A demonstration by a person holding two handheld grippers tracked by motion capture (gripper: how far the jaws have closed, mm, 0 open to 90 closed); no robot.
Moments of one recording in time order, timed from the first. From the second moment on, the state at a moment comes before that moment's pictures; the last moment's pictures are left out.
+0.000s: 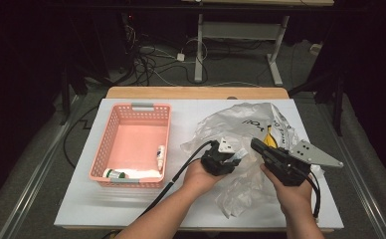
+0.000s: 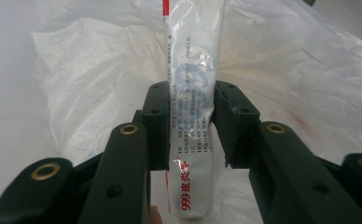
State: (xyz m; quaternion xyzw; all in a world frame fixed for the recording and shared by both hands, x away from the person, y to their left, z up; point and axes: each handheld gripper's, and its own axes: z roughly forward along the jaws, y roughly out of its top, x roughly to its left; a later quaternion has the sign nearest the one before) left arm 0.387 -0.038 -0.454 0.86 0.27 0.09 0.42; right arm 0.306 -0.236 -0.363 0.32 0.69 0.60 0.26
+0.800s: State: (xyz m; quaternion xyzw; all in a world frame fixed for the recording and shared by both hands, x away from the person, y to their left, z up) left arm 0.377 -0.024 -0.444 0.86 0.25 0.06 0.44; right arm 0.305 -0.239 -0.360 0.32 0.68 0.60 0.27
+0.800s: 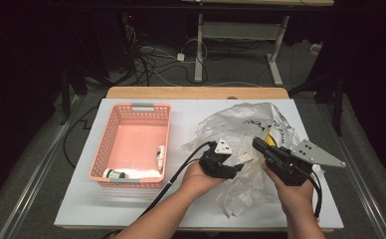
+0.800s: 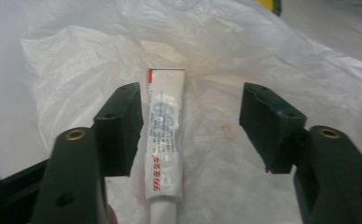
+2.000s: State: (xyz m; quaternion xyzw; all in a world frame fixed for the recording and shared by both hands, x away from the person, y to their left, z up) left arm 0.314 0.049 -0.410 0.84 0.24 0.06 0.48; right arm 0.303 -0.242 -0.357 0.32 0.68 0.60 0.27
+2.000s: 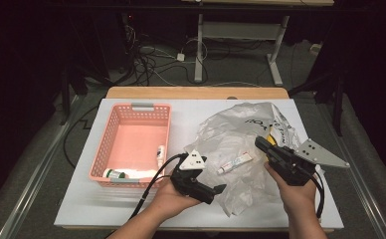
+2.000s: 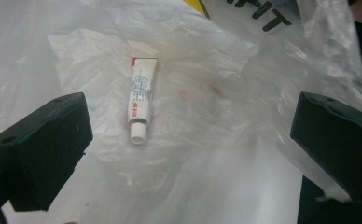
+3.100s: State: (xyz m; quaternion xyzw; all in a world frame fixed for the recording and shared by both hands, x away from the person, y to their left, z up) left arm 0.323 0.140 -0.404 0.81 0.33 0.13 0.47; right arm 0.303 -0.248 -0.357 0.32 0.68 0.60 0.27
